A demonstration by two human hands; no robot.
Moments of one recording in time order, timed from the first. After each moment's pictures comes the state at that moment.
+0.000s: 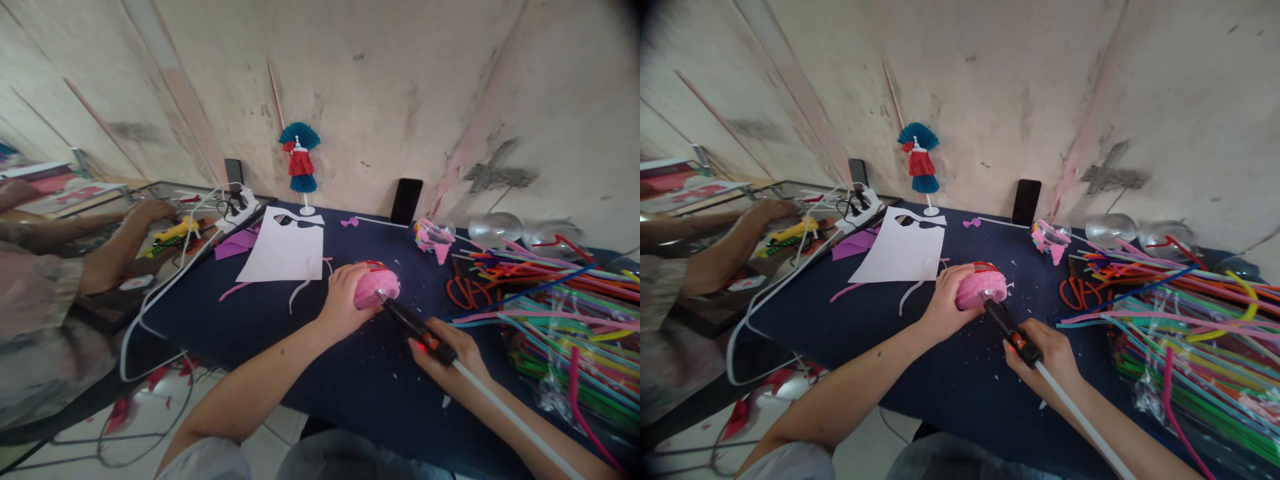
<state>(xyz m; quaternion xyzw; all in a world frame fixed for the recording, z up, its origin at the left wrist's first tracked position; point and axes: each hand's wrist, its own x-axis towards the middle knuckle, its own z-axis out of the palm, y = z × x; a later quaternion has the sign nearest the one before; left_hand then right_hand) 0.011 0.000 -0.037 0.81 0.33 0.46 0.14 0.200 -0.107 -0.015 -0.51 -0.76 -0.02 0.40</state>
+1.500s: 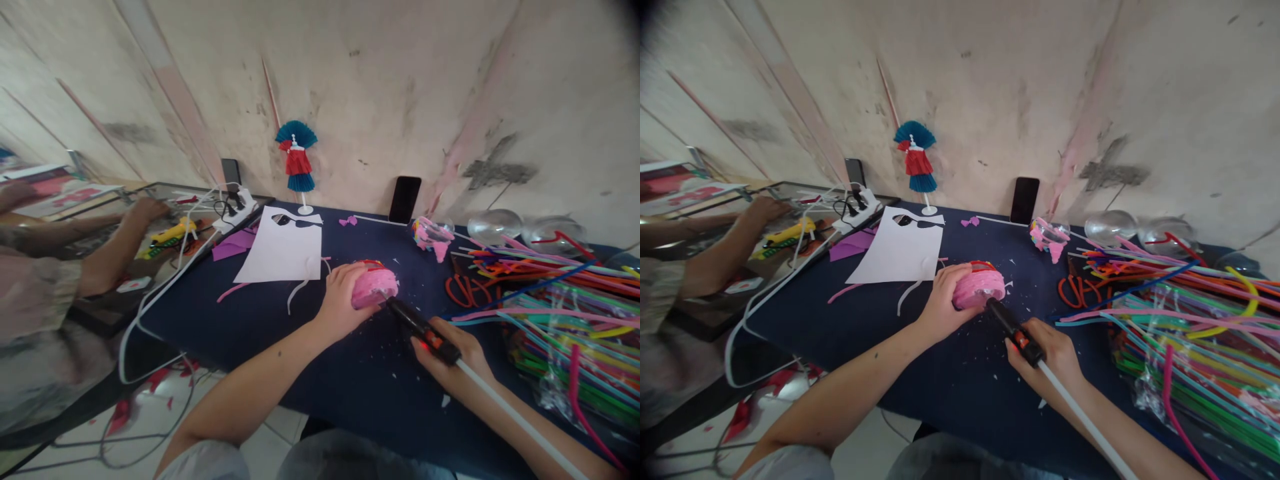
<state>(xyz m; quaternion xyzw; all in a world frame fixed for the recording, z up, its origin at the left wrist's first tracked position) 0.010 -0.001 -0.036 0.81 0.33 0.46 0.13 0.201 -0.108 -0.017 -0.51 -0.76 -0.02 0.41</state>
